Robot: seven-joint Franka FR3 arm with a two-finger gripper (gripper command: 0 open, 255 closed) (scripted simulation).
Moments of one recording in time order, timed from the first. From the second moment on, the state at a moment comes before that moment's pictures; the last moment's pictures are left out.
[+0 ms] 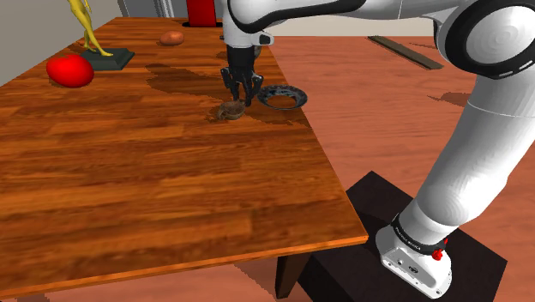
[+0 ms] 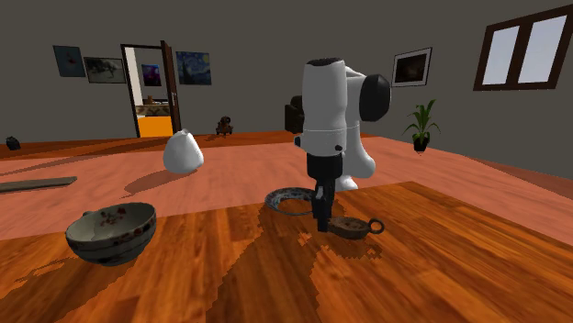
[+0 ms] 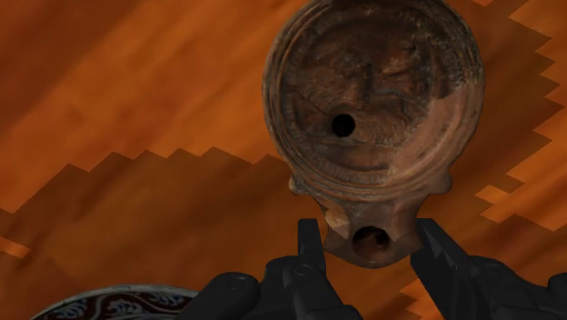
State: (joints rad) arm -0.09 0.21 0.53 -1.58 -0.06 1.75 1.62
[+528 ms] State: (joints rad) arm -0.09 0.21 0.53 -1.58 -0.06 1.74 1.62
